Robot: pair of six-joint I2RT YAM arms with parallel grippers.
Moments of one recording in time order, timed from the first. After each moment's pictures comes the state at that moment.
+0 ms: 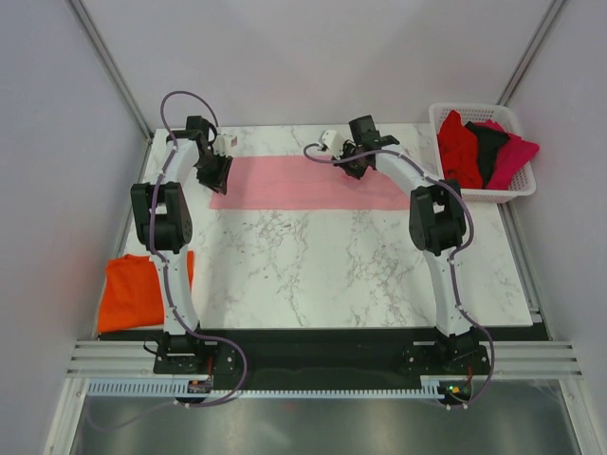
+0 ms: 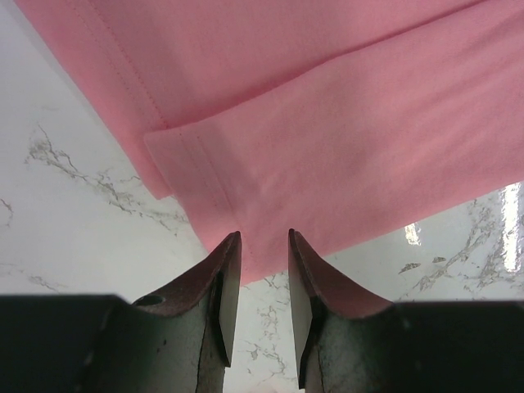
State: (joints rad) left arm 0.01 2.28 1.99 -0.95 0.21 0.36; right arm 0.33 2.37 2.05 -0.61 -0.20 -0.75
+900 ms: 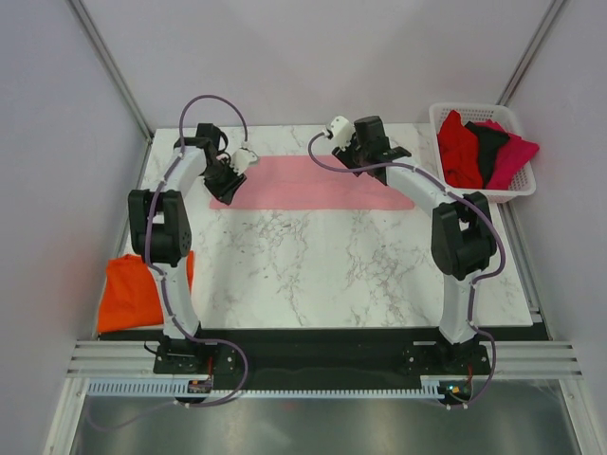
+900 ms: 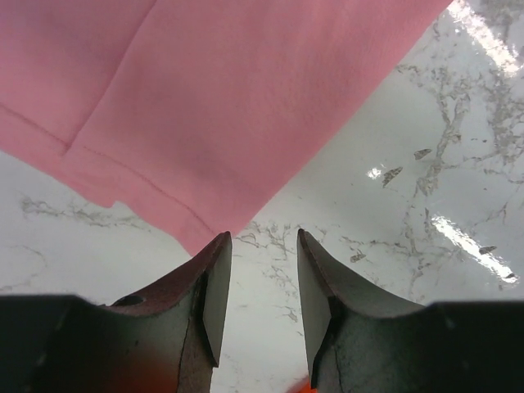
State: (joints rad) left arm -0.06 2.08 1.76 -0.95 0.23 0.84; right arm 0.39 2.02 1.65 -0.26 0.05 -0.58
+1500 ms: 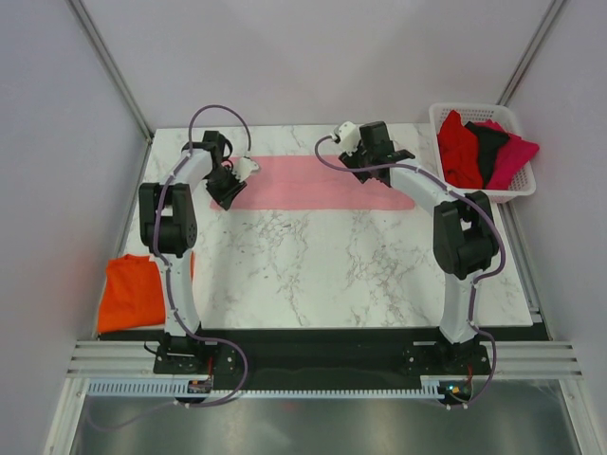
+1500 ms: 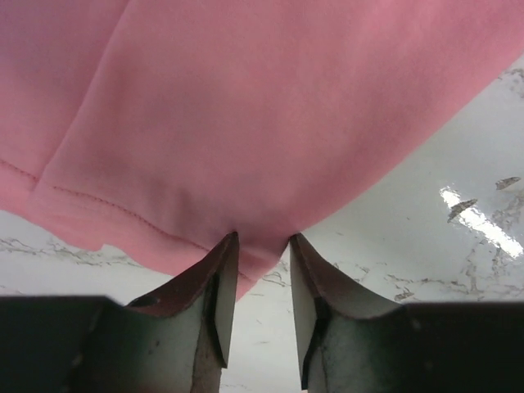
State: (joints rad) left arm -0.06 2.23 1.80 -0.93 0.16 0.87; right arm 0.36 2.02 1.60 -0.30 0.05 -0.51
